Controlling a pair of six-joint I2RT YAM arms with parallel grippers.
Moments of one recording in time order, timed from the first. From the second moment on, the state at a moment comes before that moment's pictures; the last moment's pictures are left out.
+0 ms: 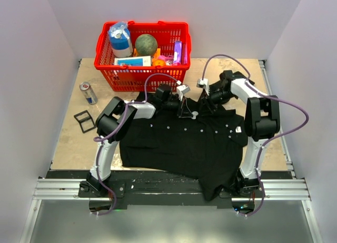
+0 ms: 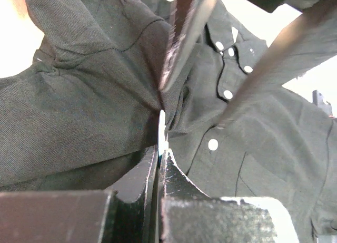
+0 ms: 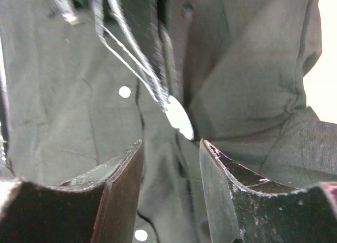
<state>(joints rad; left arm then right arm) -0.60 2.20 1.32 0.41 0.79 -0.26 0.11 2.00 1.50 -0.94 -0.92 -0.97</state>
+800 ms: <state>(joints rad) -0.60 2.24 1.34 0.38 0.81 -0.27 0.13 2.08 1.53 -0.89 -0.86 -0.88</state>
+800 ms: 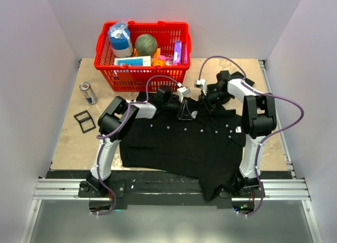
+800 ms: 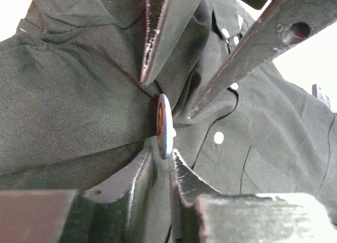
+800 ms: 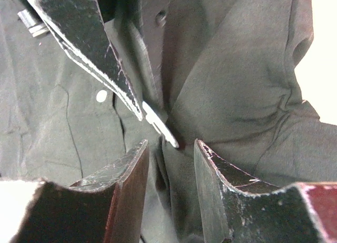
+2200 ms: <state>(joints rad) -0.59 2.30 1.38 0.48 0.85 -0.34 0.16 2.10 1.53 -0.82 -0.78 -0.76</state>
